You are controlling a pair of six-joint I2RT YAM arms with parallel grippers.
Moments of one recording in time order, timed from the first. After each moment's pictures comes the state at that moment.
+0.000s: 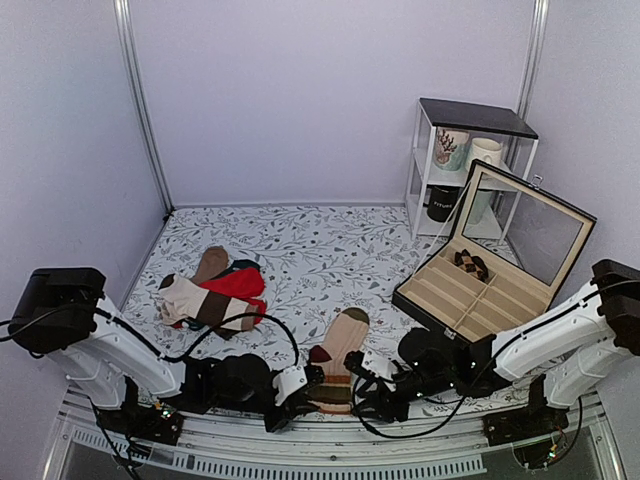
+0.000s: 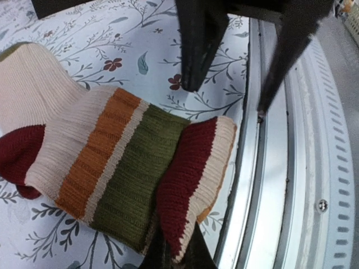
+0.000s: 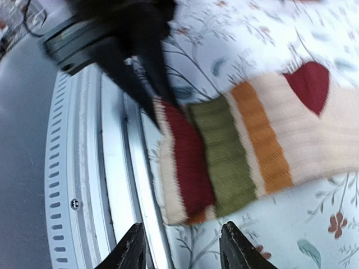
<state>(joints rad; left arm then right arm) -1.38 1.62 0.39 0.60 -0.03 -0.15 1.25 1.48 0.47 0.30 -0.24 0.19</state>
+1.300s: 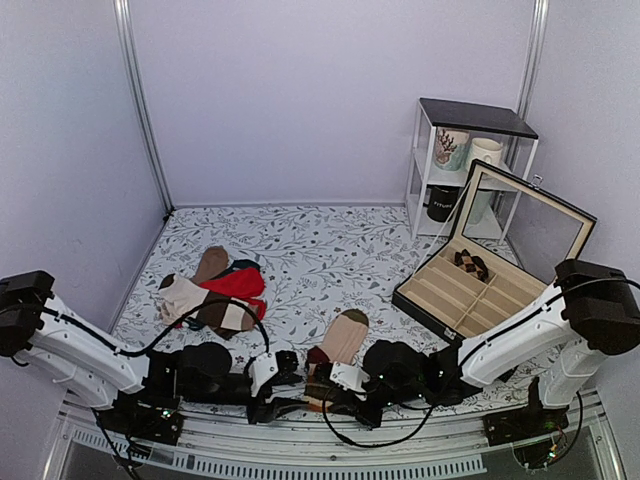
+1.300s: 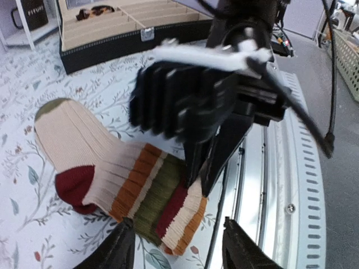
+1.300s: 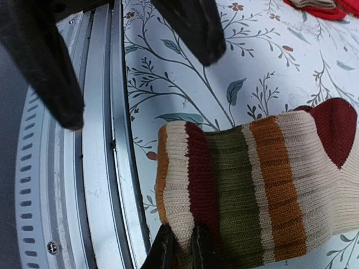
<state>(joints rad) -1.37 1.34 0.27 0.61 -0.04 -0.10 1.37 1.69 0.62 0.34 -0.07 0.09</state>
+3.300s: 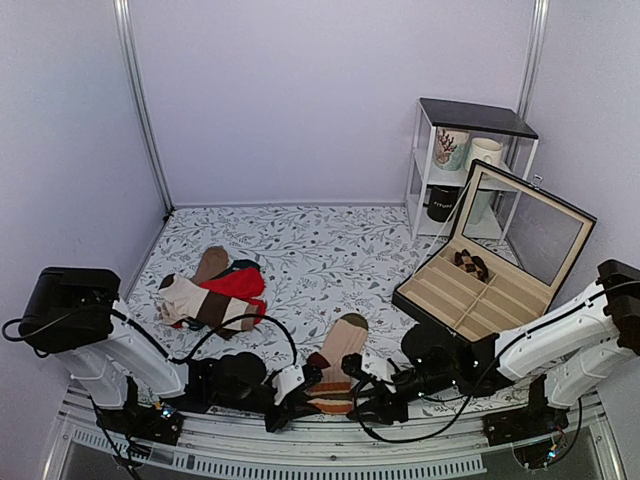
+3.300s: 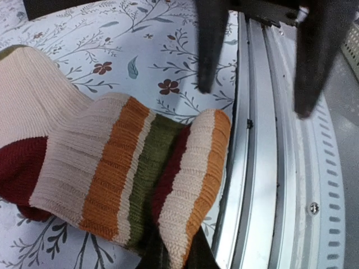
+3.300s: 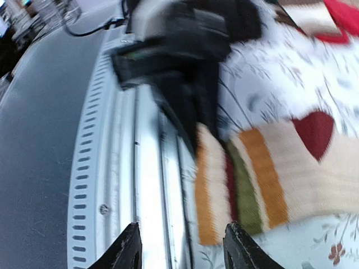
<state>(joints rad) -1.35 1.69 0.35 0.76 0.07 -0.17 1.25 1.46 0.48 0.35 -0.31 0.09</state>
